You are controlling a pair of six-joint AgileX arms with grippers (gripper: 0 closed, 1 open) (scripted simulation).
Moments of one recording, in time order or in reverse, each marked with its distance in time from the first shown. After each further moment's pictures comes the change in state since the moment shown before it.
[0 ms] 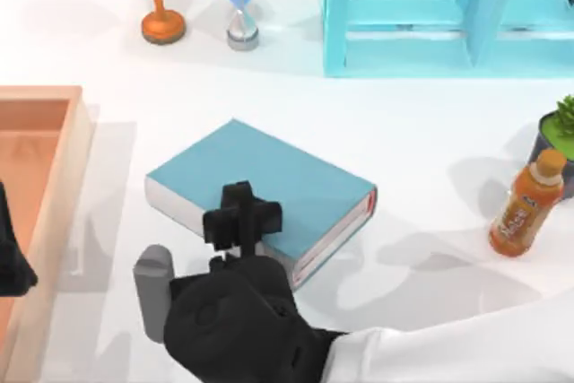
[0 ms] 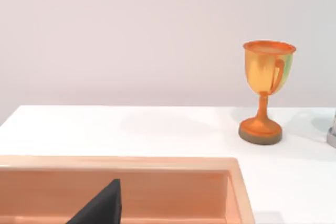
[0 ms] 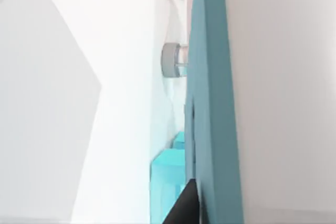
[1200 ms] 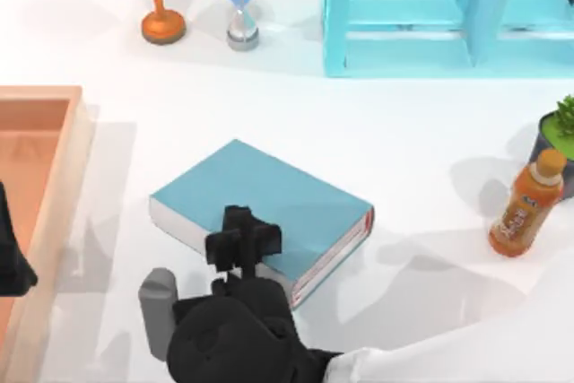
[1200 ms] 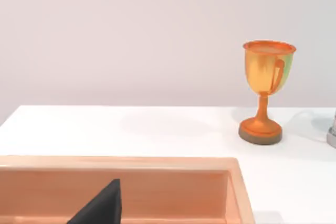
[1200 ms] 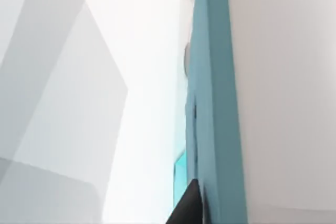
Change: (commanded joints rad) left arm 0.000 0.000 0.000 0.000 0.000 0.000; right arm 0.008 0.074 -0.030 0.089 0.011 0.015
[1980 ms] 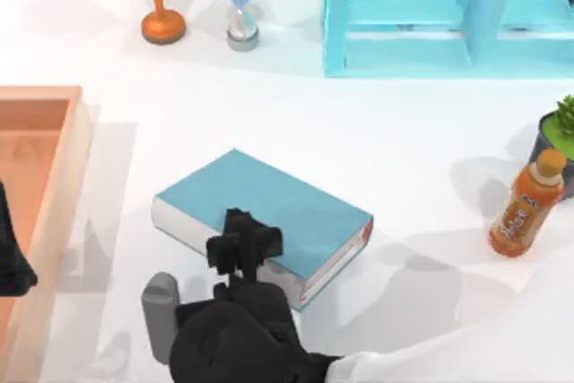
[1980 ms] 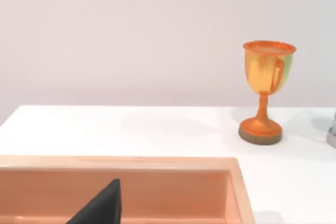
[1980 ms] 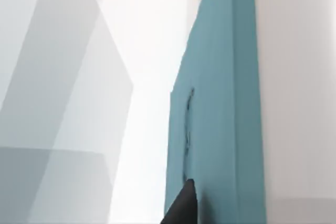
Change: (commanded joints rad) left arm 0.000 0.000 0.000 0.000 0.000 0.000; right arm 0.000 0.014 -0.004 0.017 0.000 0.000
